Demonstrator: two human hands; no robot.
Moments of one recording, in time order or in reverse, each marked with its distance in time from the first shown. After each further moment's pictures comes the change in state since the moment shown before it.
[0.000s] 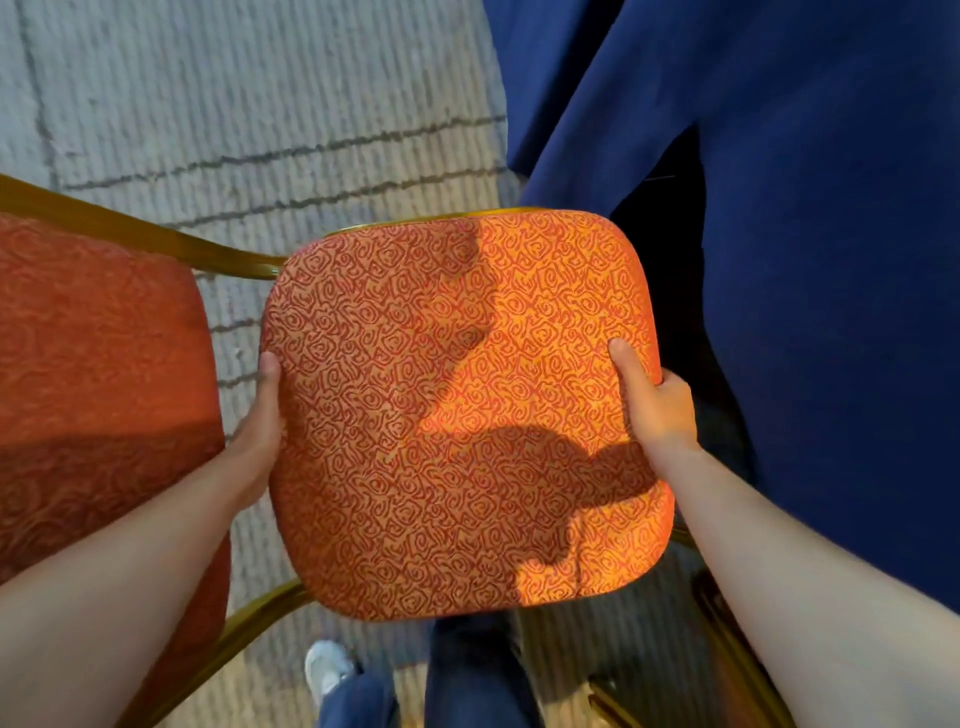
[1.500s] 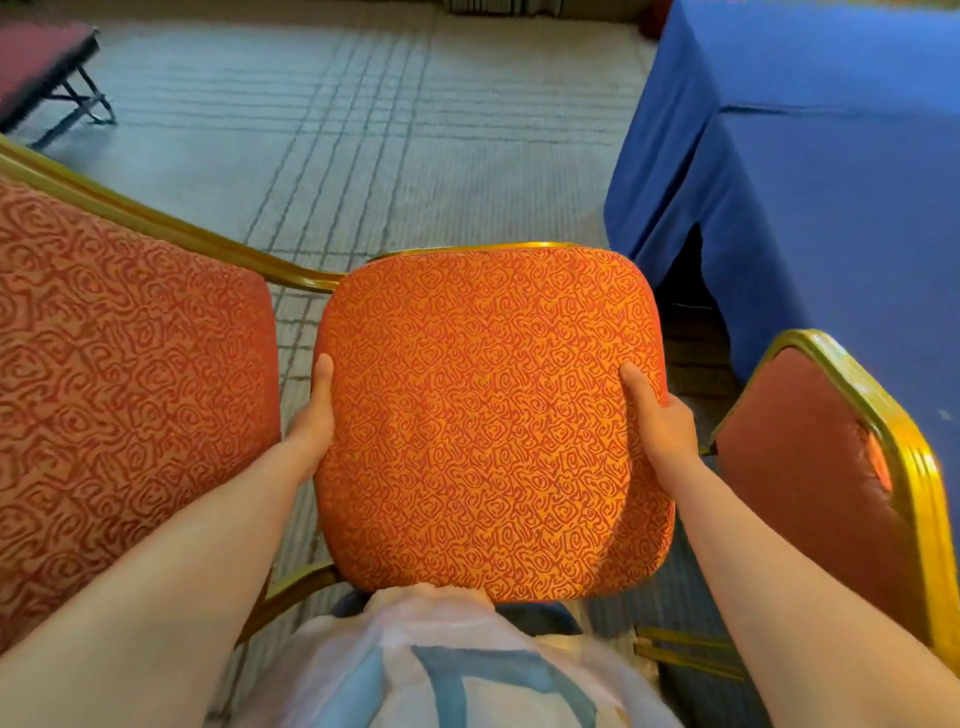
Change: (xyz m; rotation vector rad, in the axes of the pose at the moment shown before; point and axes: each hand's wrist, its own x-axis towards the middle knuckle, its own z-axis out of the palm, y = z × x) left_hand -0.494 -0.344 -0.259 -0.167 0.352 0.336; right_hand -0.565 0.215 -0.077 0.117 -0.201 -0.466
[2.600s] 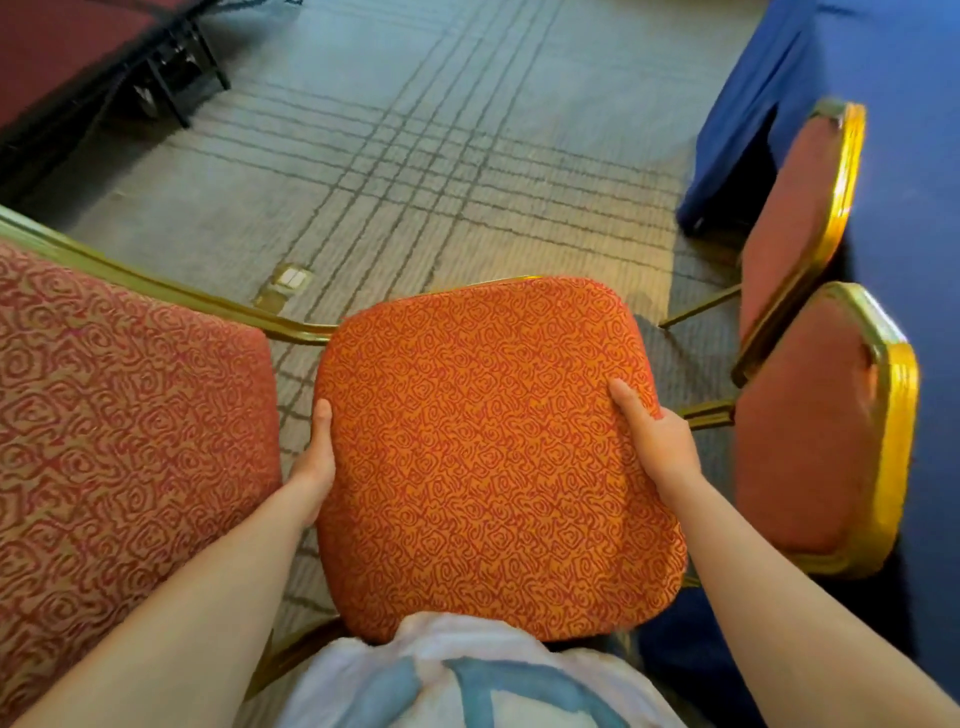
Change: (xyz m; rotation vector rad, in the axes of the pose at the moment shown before) left_hand -0.458 -0.599 -0.195 -0.264 0.123 -0.332; right_hand -0.530 0.342 -0.155 -0.335 -0.206 -0.071
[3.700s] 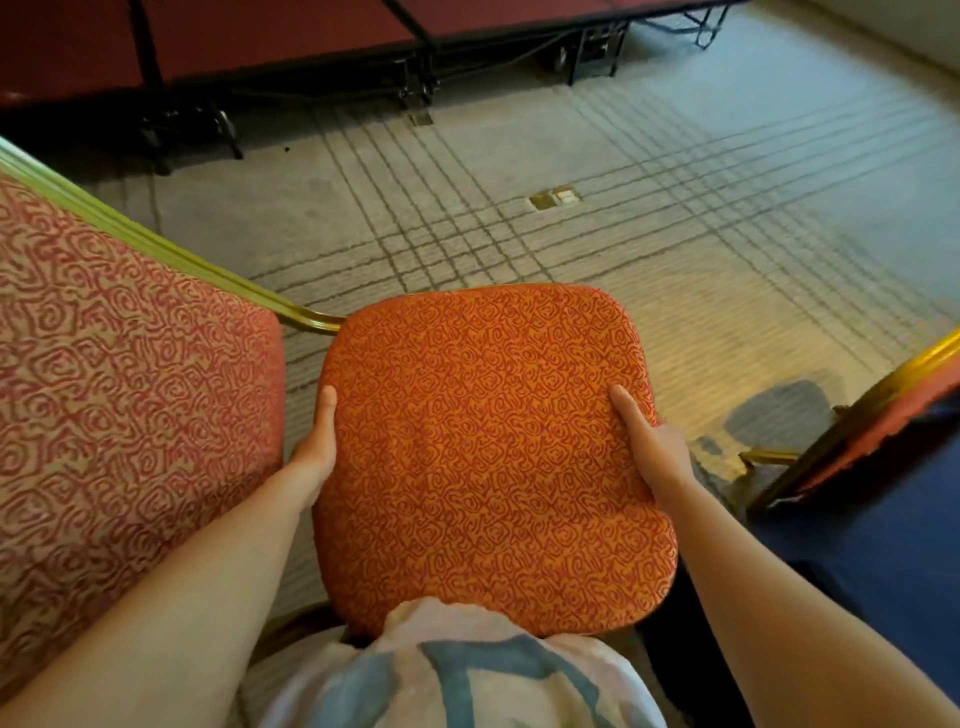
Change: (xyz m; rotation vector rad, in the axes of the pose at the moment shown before) left_hand -0.383 -0.637 -0.034 -0.570 0.362 -0.078; right_hand -0.332 0.301 -0.141 -0.333 -0.543 -0.309
